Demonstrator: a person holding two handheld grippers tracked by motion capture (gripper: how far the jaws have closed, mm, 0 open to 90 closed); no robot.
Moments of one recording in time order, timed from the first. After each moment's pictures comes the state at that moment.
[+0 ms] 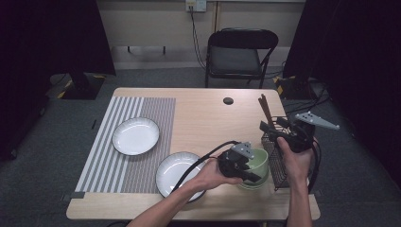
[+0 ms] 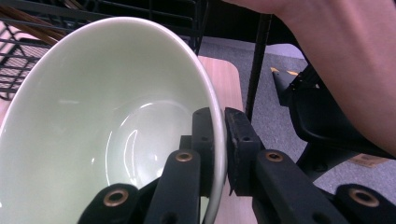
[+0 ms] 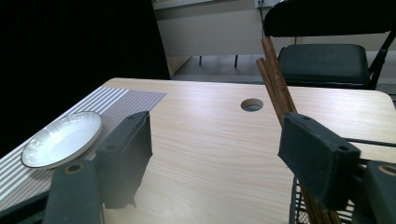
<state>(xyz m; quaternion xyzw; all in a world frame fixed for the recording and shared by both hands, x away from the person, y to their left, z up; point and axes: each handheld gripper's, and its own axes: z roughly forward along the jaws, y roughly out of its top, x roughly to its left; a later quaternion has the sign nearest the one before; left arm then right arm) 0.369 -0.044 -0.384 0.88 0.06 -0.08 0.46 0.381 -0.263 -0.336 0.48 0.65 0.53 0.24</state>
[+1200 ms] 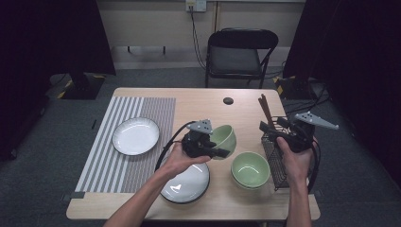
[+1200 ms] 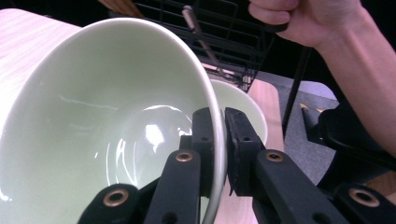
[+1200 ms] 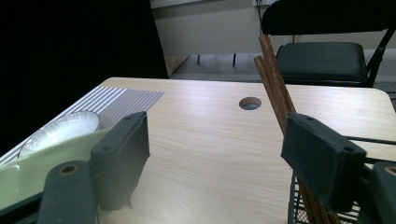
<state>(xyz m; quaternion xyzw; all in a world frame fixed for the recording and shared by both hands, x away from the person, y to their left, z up) 0.404 0.051 -0.362 0.85 0.14 -0.04 0.51 0.382 -0.262 -0.337 0.49 0.65 0.53 0.24</state>
